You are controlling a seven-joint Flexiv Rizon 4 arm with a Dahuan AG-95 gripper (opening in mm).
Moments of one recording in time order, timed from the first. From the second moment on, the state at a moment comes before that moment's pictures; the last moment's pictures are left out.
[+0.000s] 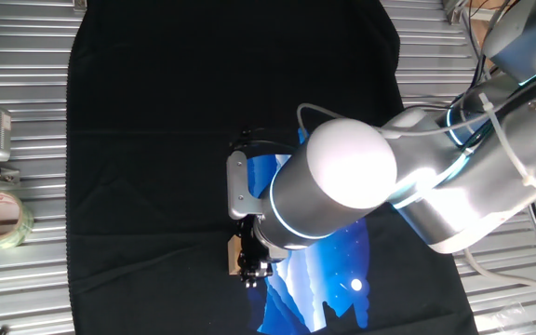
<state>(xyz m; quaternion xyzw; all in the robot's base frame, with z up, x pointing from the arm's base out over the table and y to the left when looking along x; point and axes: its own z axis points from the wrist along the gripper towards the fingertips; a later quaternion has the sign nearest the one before) 0.479 0.184 0.030 0.04 1.00 0.02 0.05</state>
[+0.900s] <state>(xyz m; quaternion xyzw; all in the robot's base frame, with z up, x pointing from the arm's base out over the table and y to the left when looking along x) 0.479 0.185 0.024 0.04 1.00 0.01 0.06</state>
